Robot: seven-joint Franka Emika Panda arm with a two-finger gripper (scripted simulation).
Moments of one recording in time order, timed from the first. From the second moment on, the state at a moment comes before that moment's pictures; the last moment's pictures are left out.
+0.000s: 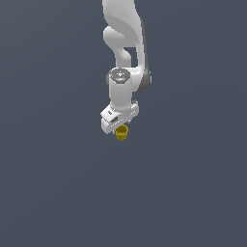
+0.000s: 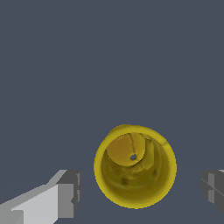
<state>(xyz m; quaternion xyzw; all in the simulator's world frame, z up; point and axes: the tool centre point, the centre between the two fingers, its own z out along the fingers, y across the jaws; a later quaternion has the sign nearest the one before) -0.083 -0.011 0.096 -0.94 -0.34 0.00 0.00</state>
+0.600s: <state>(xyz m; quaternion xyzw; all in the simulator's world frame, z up) -0.084 -0.011 0.056 -0.94 -0.34 0.00 0.00</state>
